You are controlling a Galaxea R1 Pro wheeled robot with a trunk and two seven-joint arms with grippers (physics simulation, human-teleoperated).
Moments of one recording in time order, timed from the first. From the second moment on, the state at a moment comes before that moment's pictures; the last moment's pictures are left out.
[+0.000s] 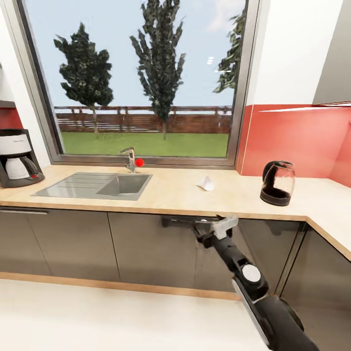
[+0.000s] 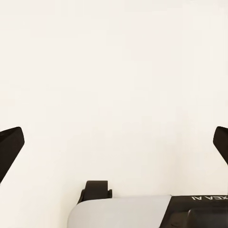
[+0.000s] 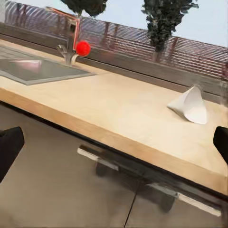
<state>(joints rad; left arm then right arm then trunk) 0.01 -0.02 0.01 -0.49 -0.01 -0.07 0.00 -0.36 -0.07 0.33 -1.54 0.05 0.20 0.03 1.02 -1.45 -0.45</state>
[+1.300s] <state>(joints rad) 0.01 -0.01 0.01 -0.55 -0.01 -0.13 0.00 -0.56 -0.09 0.18 -1.45 0.04 0.44 0.03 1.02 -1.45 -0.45</state>
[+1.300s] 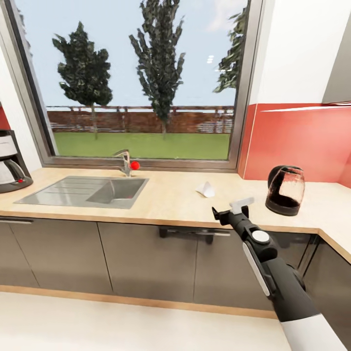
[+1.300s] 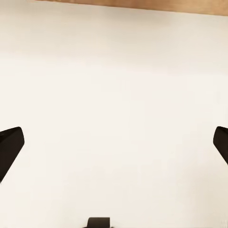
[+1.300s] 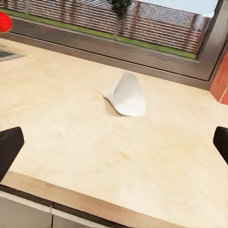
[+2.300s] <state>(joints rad) 0.01 0.00 0.05 -0.55 -0.01 -0.16 0.00 -0.56 -0.07 0.19 -1.41 0.01 0.44 0.03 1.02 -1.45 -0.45</state>
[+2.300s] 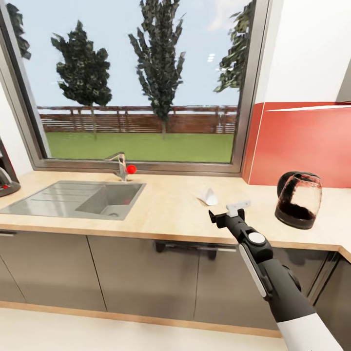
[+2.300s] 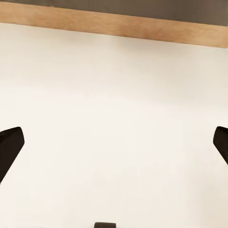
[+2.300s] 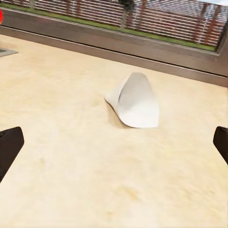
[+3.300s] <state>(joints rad) 0.01 0.00 0.05 -0.55 -0.01 -0.16 0.00 -0.56 -0.04 0.20 -1.34 -0.10 0.43 0.03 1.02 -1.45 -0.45</state>
